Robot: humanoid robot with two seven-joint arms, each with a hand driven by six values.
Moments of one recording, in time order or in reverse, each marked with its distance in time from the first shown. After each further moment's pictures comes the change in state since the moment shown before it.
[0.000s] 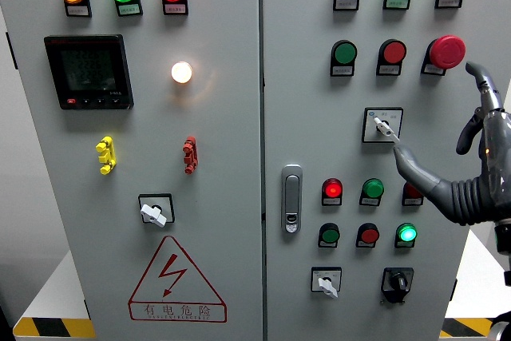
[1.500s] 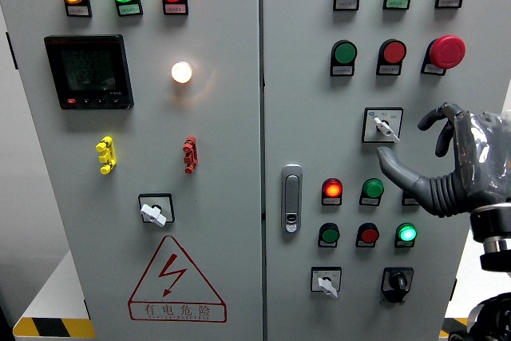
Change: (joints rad) left arm 0.000 -0.002 0.000 0.000 0.000 0.000 0.000; right arm 0.074 -0.002 0.003 -0.153 0.007 0.013 0.010
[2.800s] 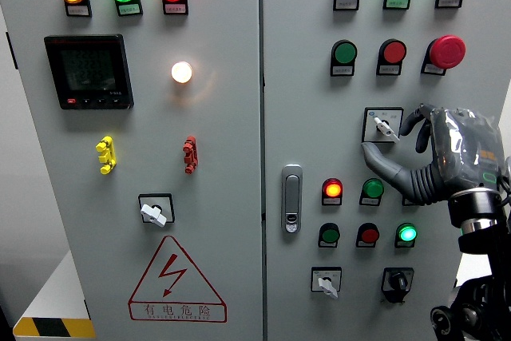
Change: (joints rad) left arm 0.000 0.000 0.000 0.000 0.000 0.000 0.000; right arm 0.083 0.002 0.002 -0.142 0.033 -0.005 0.003
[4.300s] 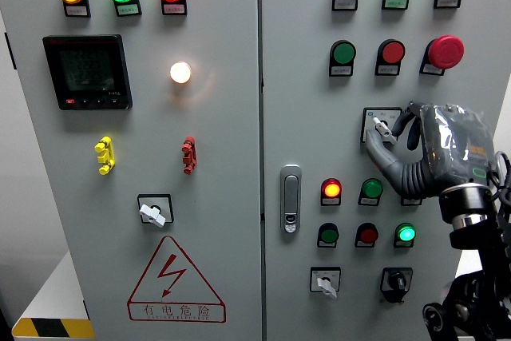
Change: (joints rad) left arm 0.000 0.000 0.000 0.000 0.000 0.000 0.000; right arm 0.025 0.000 -0.029 -0.016 -0.003 0.005 -0.009
